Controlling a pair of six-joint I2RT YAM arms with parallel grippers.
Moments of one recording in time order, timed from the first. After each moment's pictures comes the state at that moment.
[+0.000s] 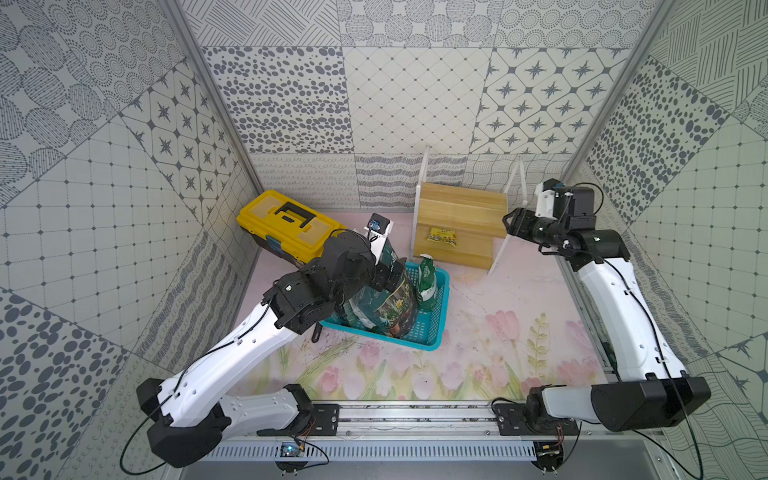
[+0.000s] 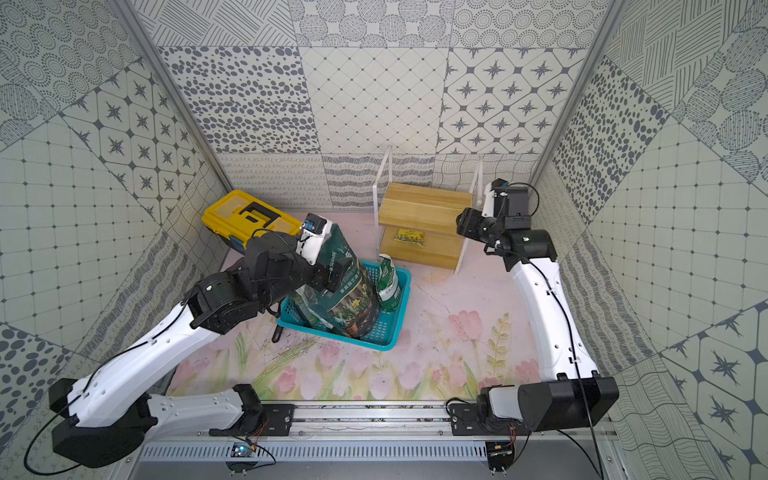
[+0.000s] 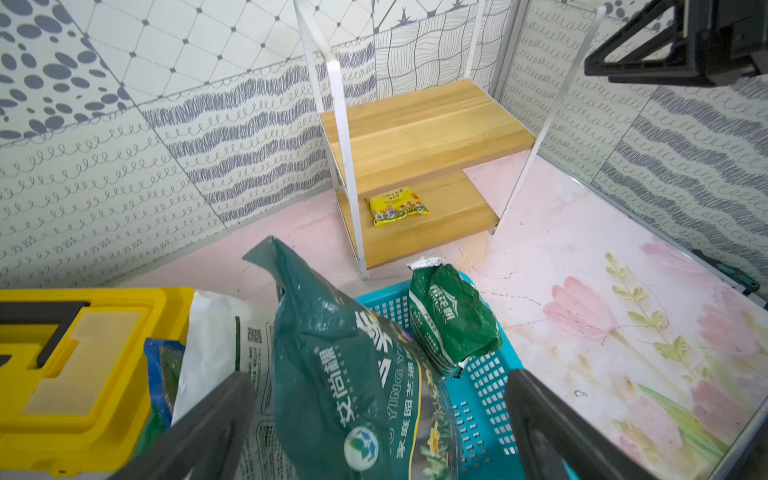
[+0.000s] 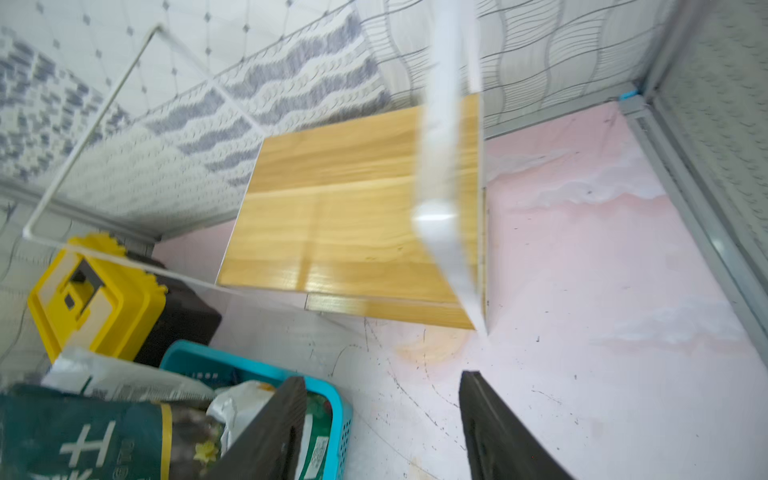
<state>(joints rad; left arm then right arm) -0.80 1.19 1.44 -0.68 -0.30 -0.05 0.02 1.34 1.56 -0.81 -0.18 0.39</state>
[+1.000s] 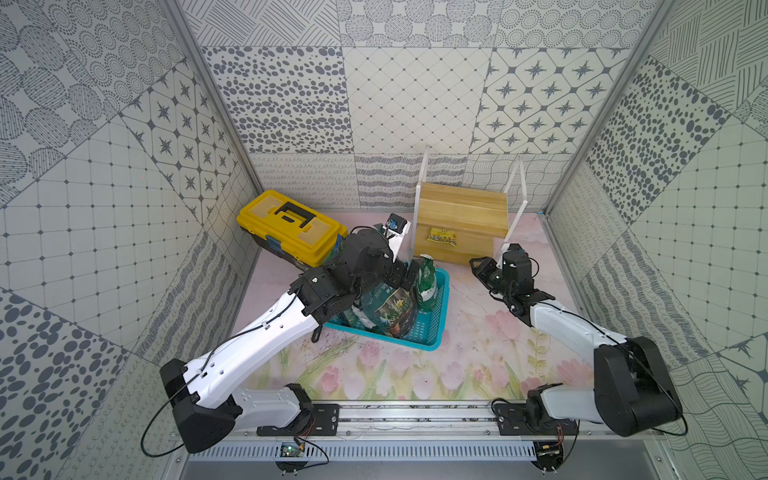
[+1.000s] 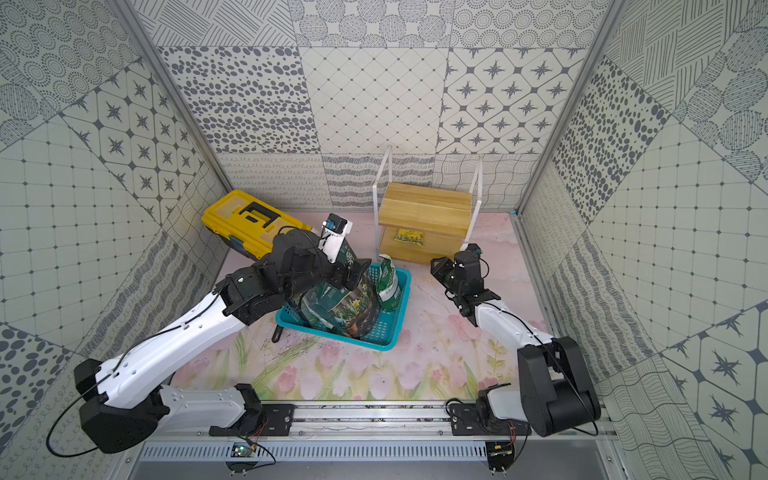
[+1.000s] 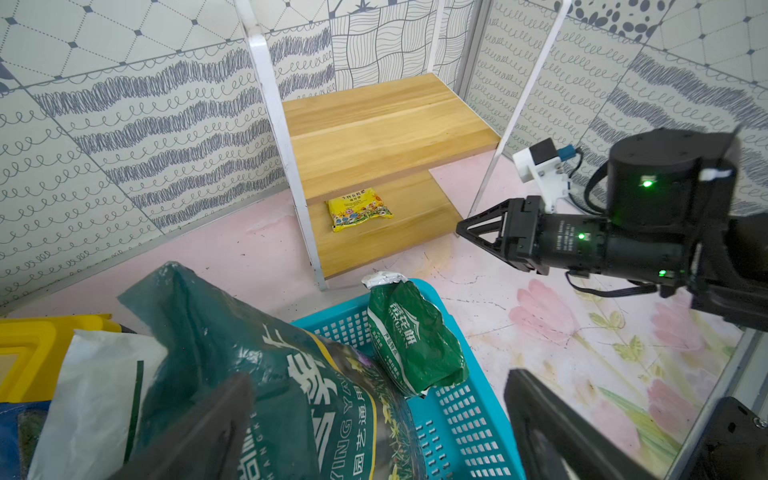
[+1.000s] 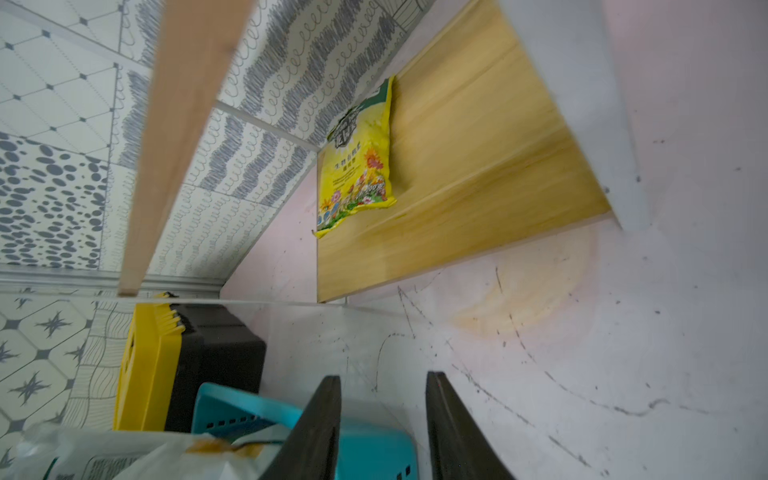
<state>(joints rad) -0.80 1.25 1.38 -0.57 -0.20 -0.10 0.26 1.40 0.68 0.23 -0.06 0.96</state>
